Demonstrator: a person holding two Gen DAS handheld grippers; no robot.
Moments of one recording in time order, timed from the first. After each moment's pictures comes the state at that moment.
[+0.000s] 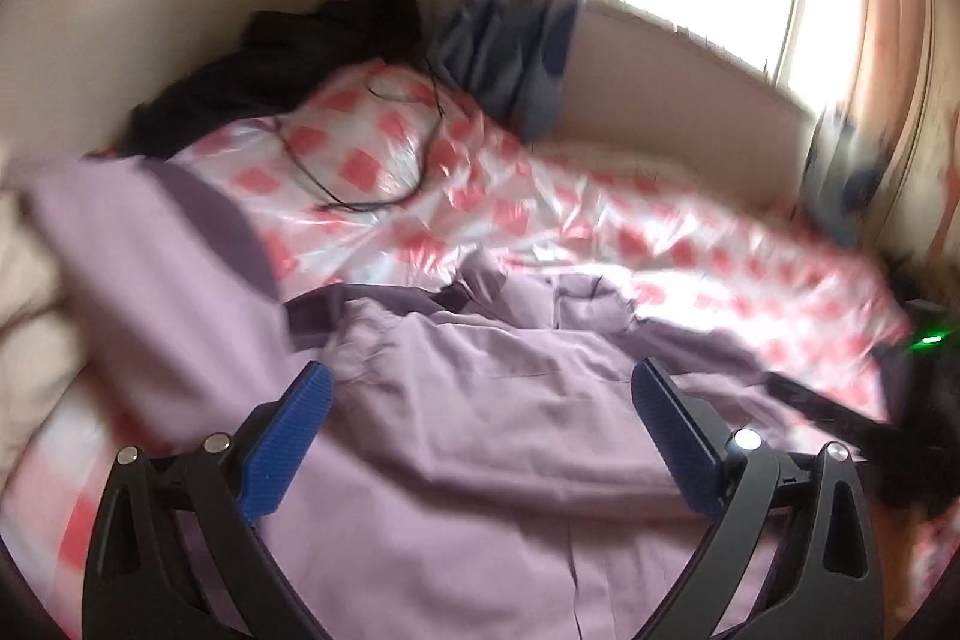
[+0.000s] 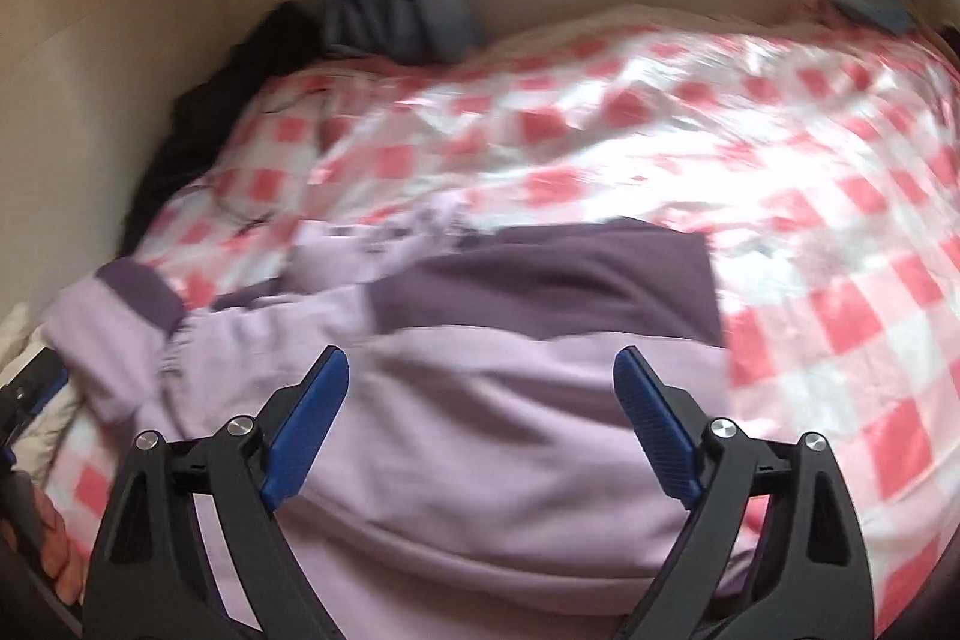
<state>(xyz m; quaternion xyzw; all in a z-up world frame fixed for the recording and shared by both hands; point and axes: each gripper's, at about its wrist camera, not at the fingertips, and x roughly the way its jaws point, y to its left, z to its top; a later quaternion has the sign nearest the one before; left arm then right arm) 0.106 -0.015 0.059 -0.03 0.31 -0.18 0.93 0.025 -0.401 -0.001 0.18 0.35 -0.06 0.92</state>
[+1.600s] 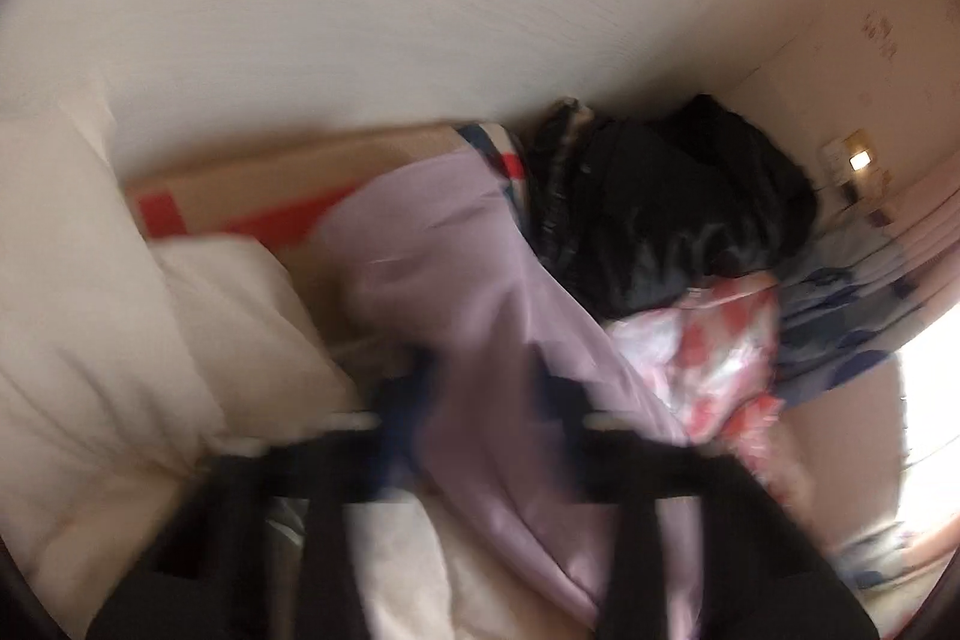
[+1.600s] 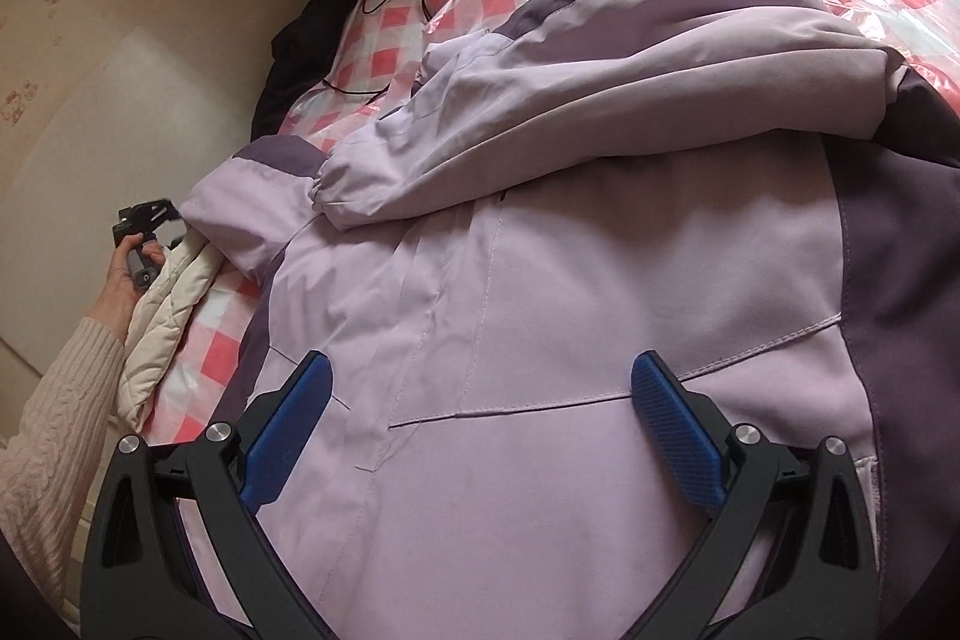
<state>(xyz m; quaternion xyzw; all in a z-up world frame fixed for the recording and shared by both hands) 0.307 0.394 0.065 -0.37 0.36 0.06 0.85 -0.101 -0.324 -0.076 0.32 0.40 0.12 0.85</state>
